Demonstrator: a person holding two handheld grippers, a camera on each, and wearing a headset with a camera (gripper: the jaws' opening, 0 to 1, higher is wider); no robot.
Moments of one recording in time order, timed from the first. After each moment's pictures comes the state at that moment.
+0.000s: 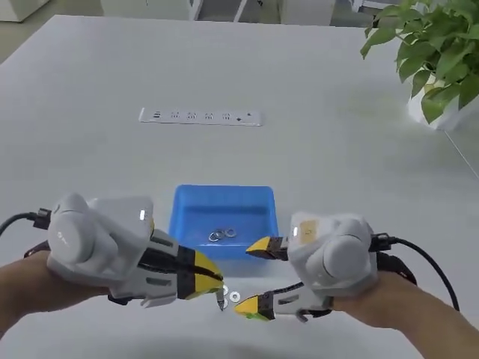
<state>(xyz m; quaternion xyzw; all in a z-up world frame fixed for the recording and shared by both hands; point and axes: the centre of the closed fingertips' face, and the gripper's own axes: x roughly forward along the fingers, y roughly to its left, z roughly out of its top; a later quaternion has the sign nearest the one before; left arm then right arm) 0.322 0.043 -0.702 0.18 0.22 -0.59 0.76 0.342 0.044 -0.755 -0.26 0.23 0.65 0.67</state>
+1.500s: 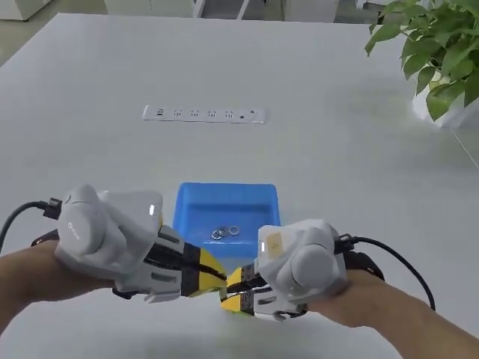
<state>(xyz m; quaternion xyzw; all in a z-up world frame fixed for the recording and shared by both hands) 0.318 0.039 -0.701 0.19 0.23 -0.60 0.74 0.316 0.066 -0.773 -0.29 0.22 0.70 0.61</state>
